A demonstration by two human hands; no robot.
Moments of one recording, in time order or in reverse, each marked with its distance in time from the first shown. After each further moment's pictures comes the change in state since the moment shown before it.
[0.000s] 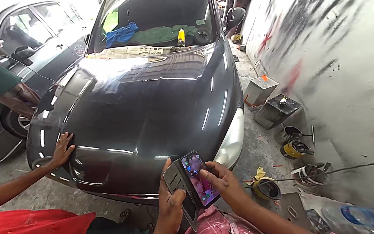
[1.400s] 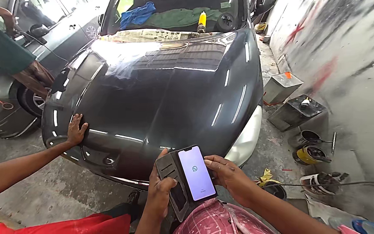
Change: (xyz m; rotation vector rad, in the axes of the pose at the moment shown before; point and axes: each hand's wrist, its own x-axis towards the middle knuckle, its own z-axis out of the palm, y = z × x) left_hand 0.012 0.026 -0.046 -0.035 0.102 -0.124; right_hand 0.020 -0.031 0.017 0.312 -0.235 0.336
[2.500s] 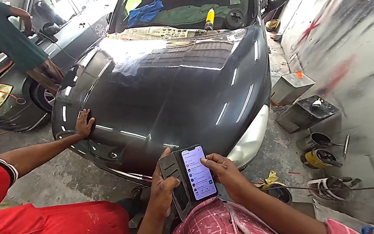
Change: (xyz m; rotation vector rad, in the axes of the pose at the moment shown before) left_hand -0.016 -0.005 0.003 -0.025 0.014 0.016; right_hand 0.007 0.014 0.010 -0.076 0.105 -0.027
